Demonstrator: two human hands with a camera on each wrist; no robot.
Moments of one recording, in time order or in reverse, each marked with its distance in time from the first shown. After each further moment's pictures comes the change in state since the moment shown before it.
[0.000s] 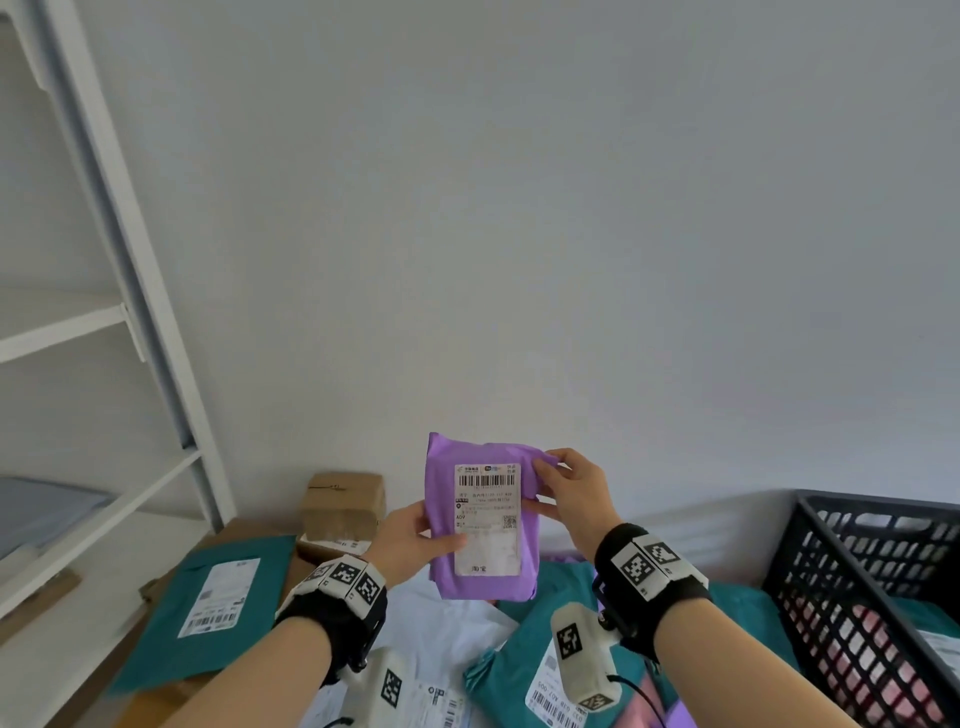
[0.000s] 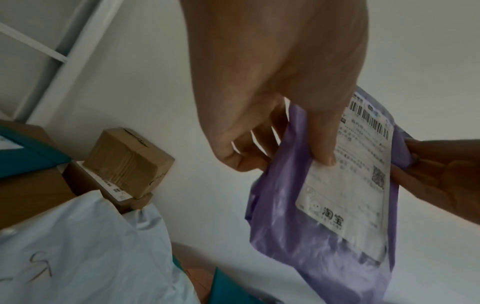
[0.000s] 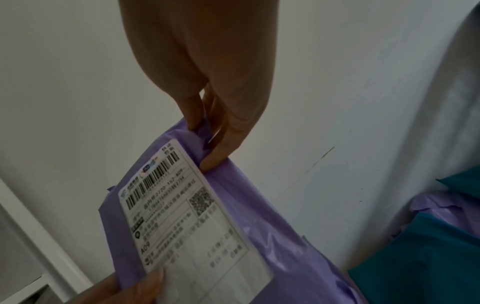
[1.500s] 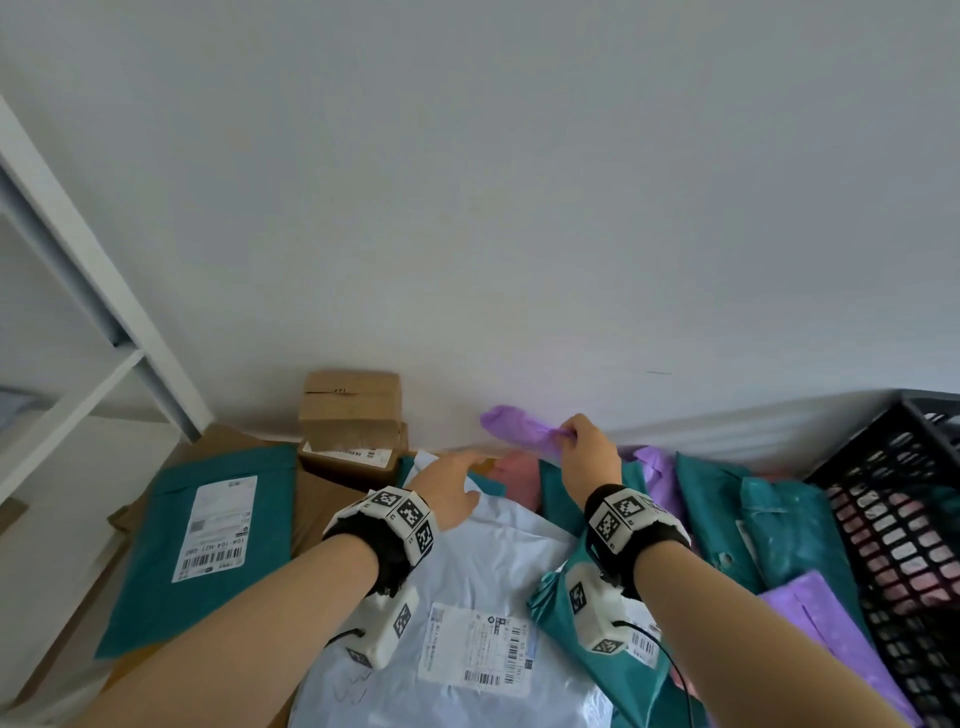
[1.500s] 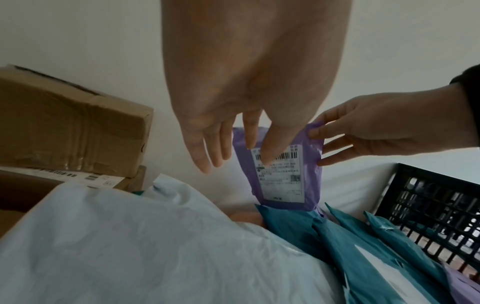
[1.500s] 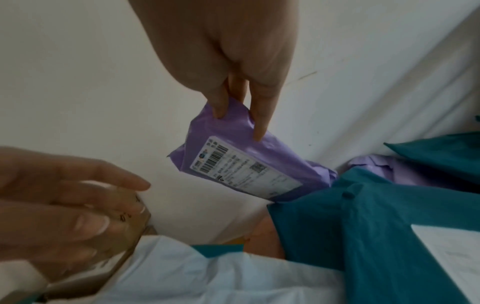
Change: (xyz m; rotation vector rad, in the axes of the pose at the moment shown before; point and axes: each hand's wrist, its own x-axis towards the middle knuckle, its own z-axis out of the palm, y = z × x) left_hand 0.091 -0.110 -0.018 0.617 -0.319 0.025; right_hand 0.084 0.147 0.046 -0.937 0.223 0.131
